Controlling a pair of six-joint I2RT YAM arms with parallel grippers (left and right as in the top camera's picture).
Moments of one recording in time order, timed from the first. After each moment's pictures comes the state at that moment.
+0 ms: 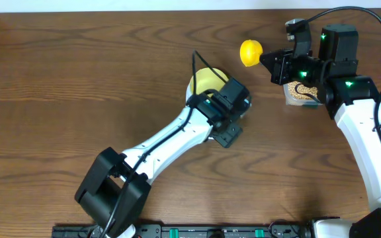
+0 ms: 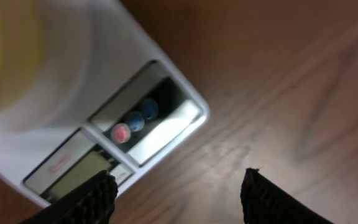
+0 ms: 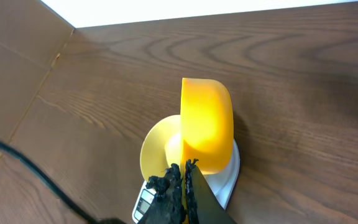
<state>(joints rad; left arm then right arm) -0.77 1.81 1.35 -0.82 0.06 0.02 0.10 1.50 1.28 -0.44 -0.60 0.17</state>
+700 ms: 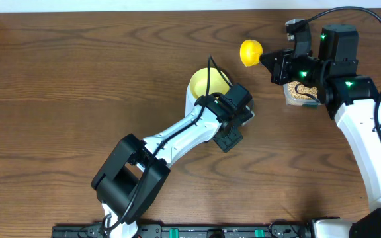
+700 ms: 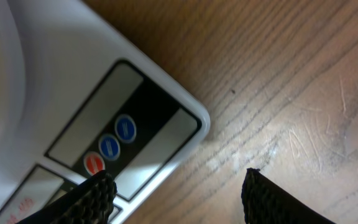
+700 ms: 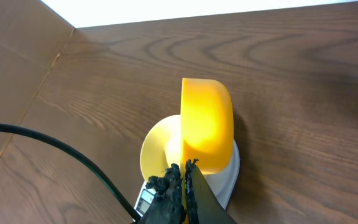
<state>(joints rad) -0.77 1.93 1.35 -0.78 0.08 0.14 0.10 1.50 1.28 -0.44 -0.60 0.17</state>
